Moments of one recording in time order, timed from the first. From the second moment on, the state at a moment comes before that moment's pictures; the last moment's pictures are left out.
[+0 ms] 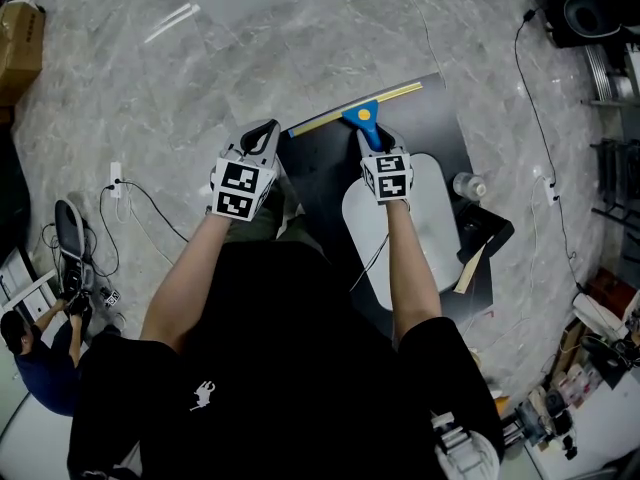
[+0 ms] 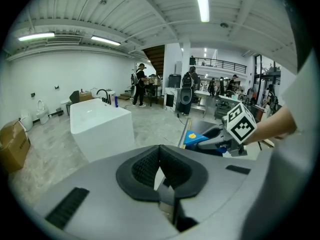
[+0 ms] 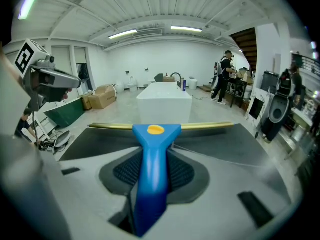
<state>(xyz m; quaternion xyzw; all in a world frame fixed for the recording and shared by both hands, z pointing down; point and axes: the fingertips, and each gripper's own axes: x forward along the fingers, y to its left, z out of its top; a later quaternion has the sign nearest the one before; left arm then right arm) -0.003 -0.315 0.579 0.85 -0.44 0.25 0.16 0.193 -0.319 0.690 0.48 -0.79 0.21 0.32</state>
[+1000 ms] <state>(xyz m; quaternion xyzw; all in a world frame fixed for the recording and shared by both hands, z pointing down) -0.007 -0.316 0.586 0.85 -0.43 0.25 0.16 0.195 -0.323 0.702 0.47 -0.78 0.22 0.36</state>
